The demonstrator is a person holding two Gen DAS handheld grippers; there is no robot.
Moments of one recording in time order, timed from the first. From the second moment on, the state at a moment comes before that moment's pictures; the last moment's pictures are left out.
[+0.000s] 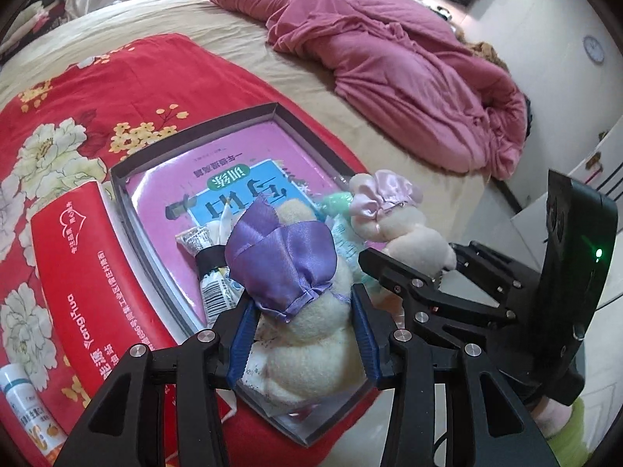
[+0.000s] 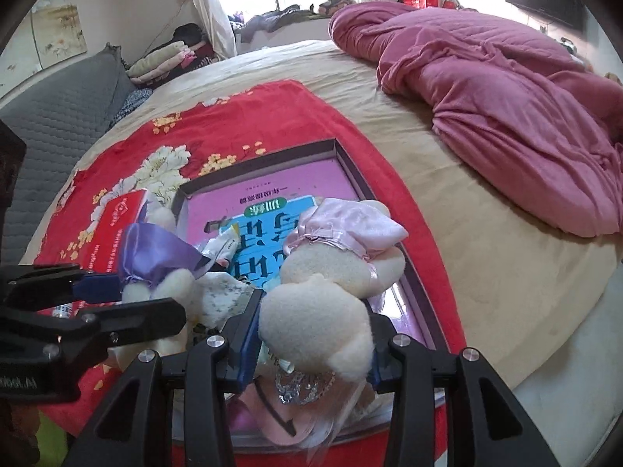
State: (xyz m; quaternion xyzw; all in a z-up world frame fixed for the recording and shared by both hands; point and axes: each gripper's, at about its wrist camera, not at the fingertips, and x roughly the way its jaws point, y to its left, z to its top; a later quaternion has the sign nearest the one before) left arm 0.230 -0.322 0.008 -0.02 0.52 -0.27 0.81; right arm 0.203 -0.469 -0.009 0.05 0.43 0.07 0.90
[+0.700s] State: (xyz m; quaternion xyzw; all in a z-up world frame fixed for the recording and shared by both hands) left arm 0.235 -0.324 -0.002 -0.01 0.52 -0.26 0.81; right arm 0.182 -0.477 0.005 0.04 0.41 0.05 0.91
